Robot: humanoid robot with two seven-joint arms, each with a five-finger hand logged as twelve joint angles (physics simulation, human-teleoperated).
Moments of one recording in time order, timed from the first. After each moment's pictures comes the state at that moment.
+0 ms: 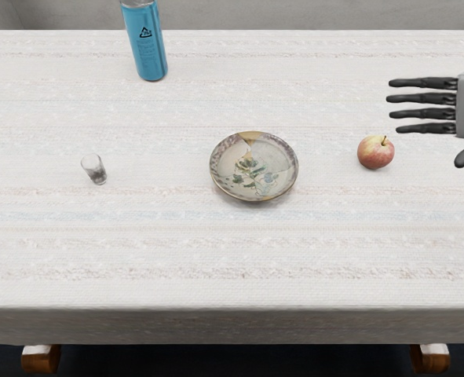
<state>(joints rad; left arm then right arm) -0.03 0.00 -0.14 -0.24 0.08 0.12 0.17 1.14 -1.27 0.34 1.45 0.31 0.61 -0.50</state>
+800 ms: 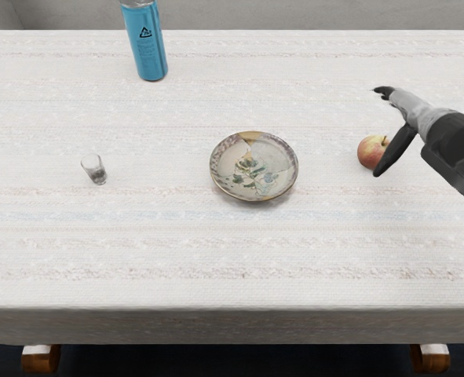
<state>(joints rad) -0.03 0.00 -0.14 -0.24 0.08 0.12 0.17 1.23 -0.81 0.04 1.58 -0.80 -0.42 -0.61</state>
